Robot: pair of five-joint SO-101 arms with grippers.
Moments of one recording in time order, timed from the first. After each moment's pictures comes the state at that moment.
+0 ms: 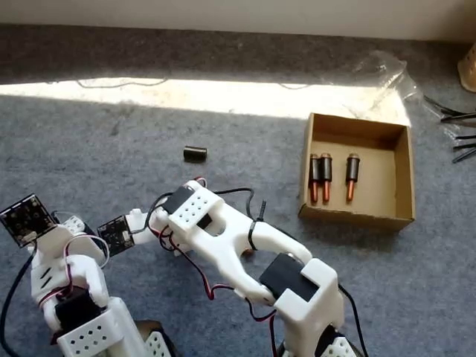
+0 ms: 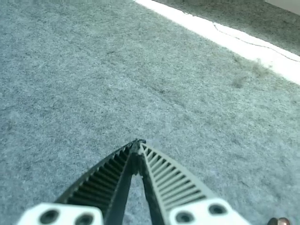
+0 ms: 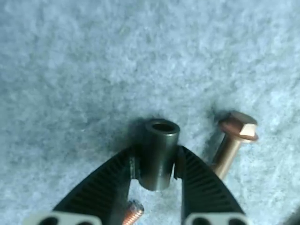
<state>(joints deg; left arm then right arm) -36.1 -103.6 93.8 49.6 9.7 -55.1 18.7 12.1 53.7 66.3</state>
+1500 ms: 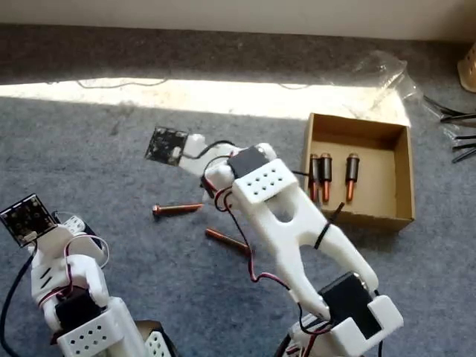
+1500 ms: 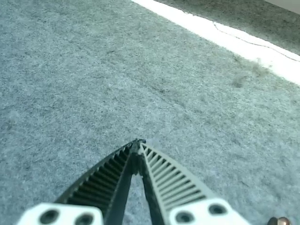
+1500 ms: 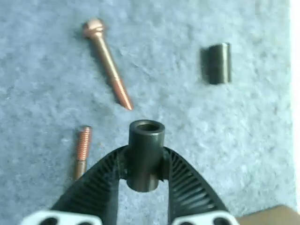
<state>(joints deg) -36.0 -103.6 93.8 49.6 9.7 -36.7 -4.4 14.6 60.9 44.1</state>
